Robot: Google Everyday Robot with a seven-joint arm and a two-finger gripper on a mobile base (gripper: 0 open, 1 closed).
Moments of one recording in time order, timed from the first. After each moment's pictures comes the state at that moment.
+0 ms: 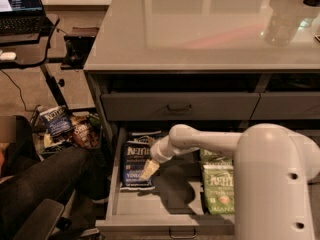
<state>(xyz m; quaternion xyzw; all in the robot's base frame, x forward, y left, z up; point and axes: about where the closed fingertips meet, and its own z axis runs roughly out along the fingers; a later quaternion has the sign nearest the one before) 0.638 0.051 0.409 -0.62 0.70 0.20 0.29</state>
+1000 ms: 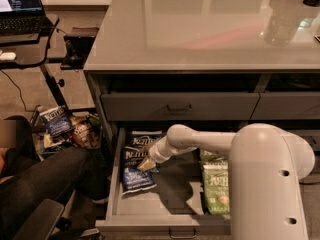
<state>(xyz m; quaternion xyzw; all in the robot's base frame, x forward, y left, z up) 0.640 0.064 0.399 -0.63 0.69 0.21 0.28</state>
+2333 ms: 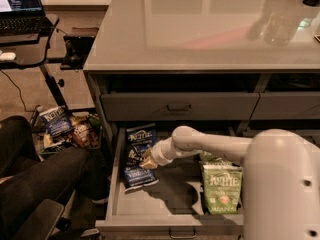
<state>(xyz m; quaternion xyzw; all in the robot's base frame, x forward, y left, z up) 0.624 0.061 0.414 -0.62 0.69 0.23 0.30</state>
